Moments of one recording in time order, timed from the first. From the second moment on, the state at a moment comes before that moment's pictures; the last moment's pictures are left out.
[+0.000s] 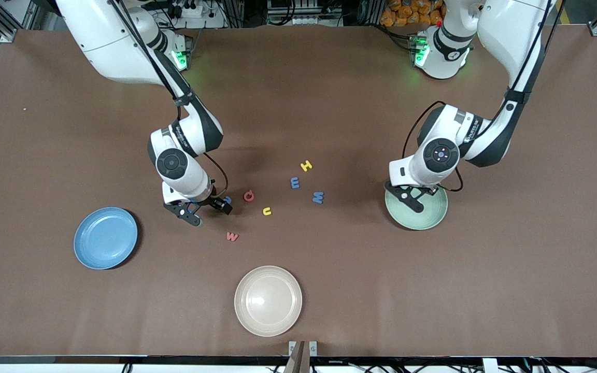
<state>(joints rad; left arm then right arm) -0.19 0.40 -0.21 -2.03 0.18 2.20 0.22 0.35 0.56 0.07 -1.99 -0.04 2.55 0.99</state>
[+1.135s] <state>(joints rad) -0.25 0.40 -0.22 -2.01 0.18 2.21 0.05 0.40 0.56 0.07 -2.00 -0.04 2.57 1.06</state>
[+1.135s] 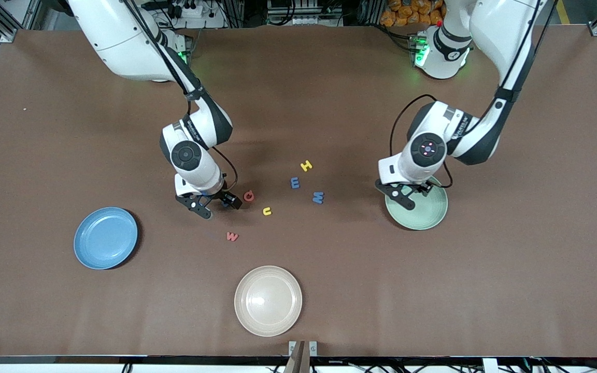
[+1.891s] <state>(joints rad) -0.27 0.47 -0.21 -1.86 0.18 2.20 -0.01 0.40 0.57 0.06 -2.00 -0.04 2.57 1.06</state>
